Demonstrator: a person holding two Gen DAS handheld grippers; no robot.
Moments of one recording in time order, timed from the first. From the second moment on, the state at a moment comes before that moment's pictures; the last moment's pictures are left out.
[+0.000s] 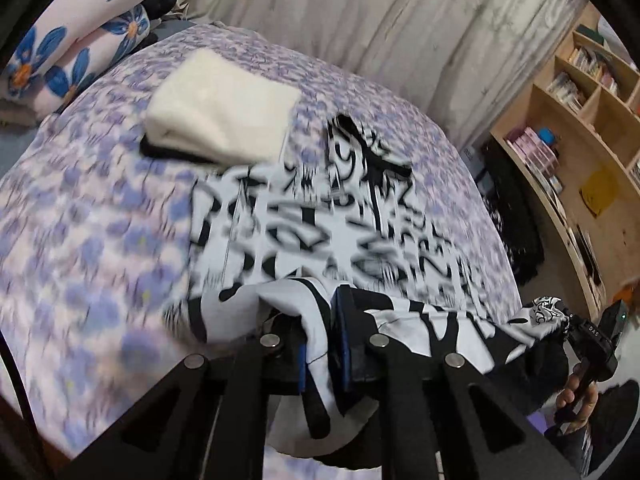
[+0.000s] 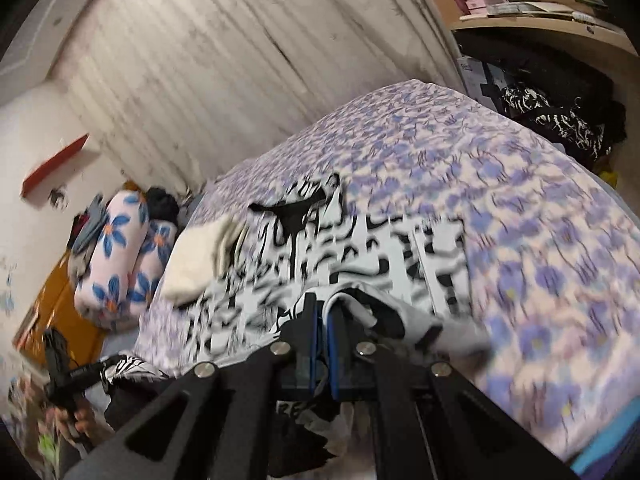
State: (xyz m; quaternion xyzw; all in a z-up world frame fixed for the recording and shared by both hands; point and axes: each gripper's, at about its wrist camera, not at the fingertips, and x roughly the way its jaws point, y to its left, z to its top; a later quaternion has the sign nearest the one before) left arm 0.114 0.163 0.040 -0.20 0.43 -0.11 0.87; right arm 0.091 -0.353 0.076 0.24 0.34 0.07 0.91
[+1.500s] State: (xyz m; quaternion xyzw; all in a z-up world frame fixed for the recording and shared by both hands) left arm 0.325 0.137 -0.060 -0.04 0.52 -0.17 0.84; right arm 0.341 -0.329 -0.100 0.08 0.51 0.07 0.86
